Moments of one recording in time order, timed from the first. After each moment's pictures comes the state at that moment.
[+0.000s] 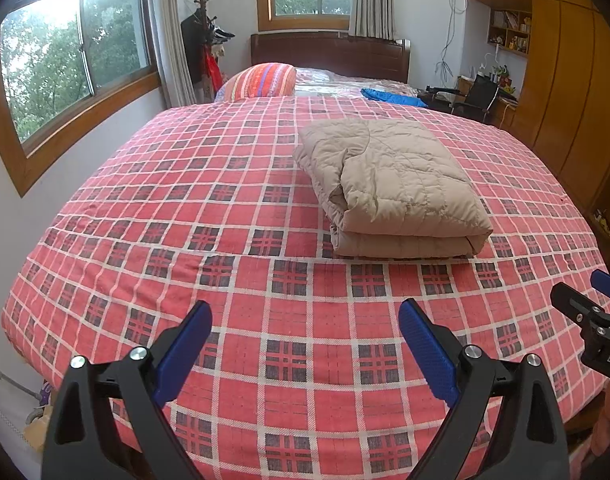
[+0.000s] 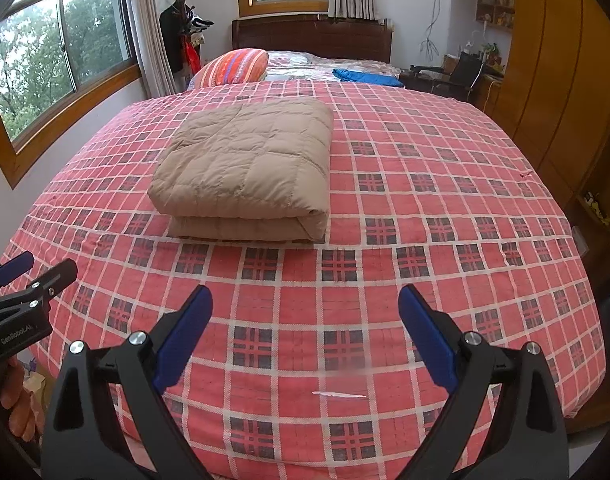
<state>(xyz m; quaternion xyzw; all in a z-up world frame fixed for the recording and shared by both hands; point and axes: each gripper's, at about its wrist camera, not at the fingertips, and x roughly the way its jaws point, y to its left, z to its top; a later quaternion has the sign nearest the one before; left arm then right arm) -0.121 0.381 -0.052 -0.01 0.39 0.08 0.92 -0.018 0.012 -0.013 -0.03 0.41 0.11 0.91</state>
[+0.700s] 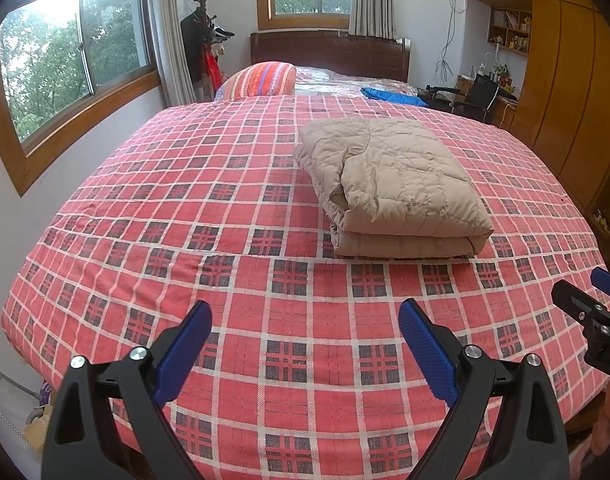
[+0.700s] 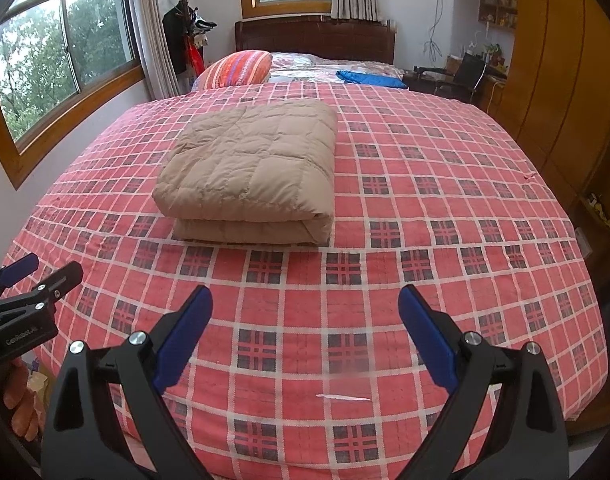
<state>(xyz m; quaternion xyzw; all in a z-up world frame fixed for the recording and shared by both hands) -0.121 0.381 -0.052 -0.02 0.39 0.08 0.92 -0.012 0.009 -0.012 -0.03 0.41 0.12 0.91</state>
